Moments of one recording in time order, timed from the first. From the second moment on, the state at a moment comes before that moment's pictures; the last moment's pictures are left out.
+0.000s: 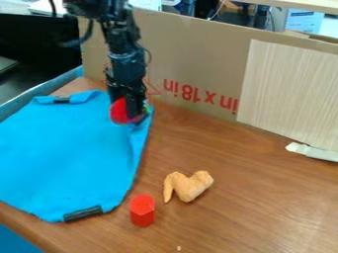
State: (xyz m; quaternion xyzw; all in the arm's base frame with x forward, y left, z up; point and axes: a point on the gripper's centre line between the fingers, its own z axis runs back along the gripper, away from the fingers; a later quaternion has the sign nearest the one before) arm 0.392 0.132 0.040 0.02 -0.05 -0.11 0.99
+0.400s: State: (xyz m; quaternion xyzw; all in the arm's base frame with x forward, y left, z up) arm 0.389 0.159 0.046 0.02 -0.08 -0.04 1.00
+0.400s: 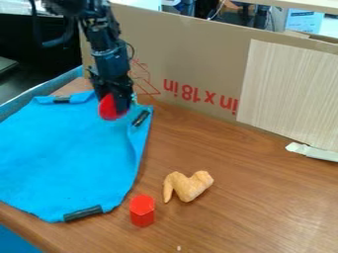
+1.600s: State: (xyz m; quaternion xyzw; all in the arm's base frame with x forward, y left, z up) arm 0.403 0.235 0.040 0.17 0.00 0.11 0.98
